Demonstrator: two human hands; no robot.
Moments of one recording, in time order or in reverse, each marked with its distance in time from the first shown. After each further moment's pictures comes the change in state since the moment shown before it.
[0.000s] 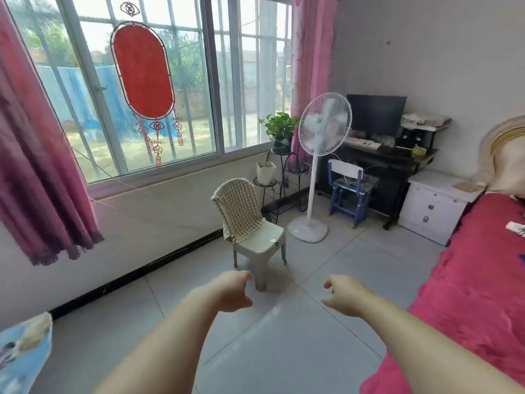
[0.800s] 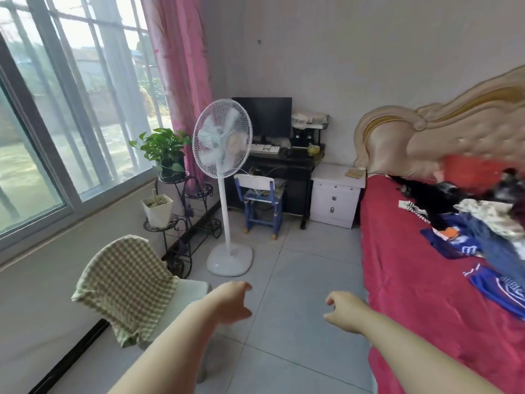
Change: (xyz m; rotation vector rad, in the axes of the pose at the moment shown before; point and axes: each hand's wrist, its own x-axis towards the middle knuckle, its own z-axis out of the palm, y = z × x) left_hand 0.408 0.044 -0.128 0.131 -0.158 0.419; right_hand 0.274 0.077 -0.096 0.262 0.101 0.499
